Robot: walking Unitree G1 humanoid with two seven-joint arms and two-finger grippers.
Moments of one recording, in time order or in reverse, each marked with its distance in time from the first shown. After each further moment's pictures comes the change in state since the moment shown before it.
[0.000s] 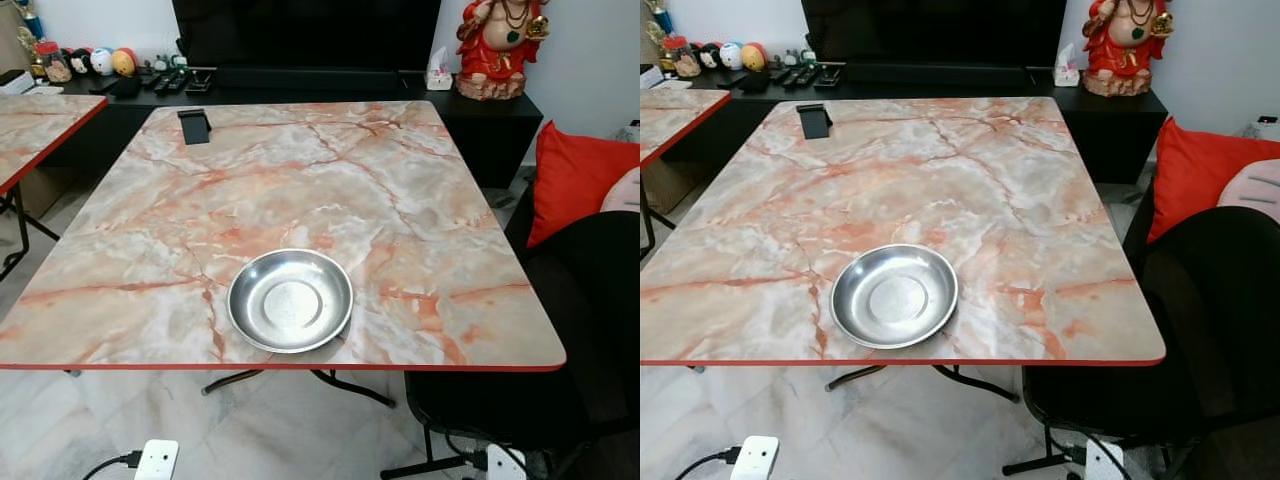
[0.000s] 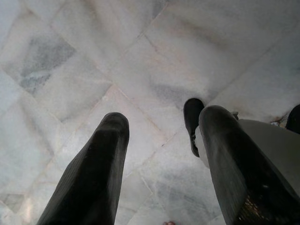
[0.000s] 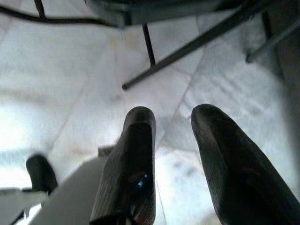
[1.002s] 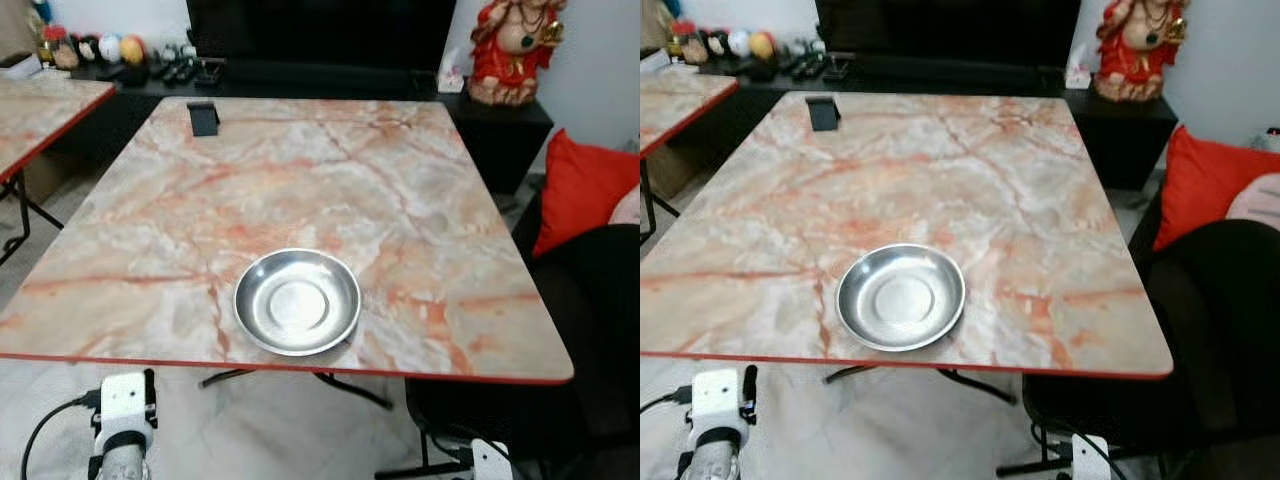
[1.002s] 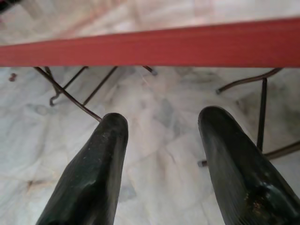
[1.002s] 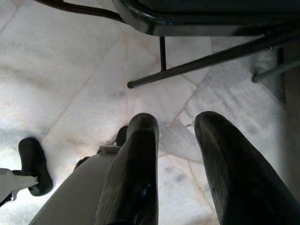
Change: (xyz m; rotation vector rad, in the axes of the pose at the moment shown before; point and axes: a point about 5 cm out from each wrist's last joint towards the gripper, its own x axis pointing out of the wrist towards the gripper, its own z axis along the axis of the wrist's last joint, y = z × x) left arm -0.048 0.028 0.082 -0.111 -0.742 0.398; right arm 0.003 0.010 0.011 -0.096 0.020 0.048
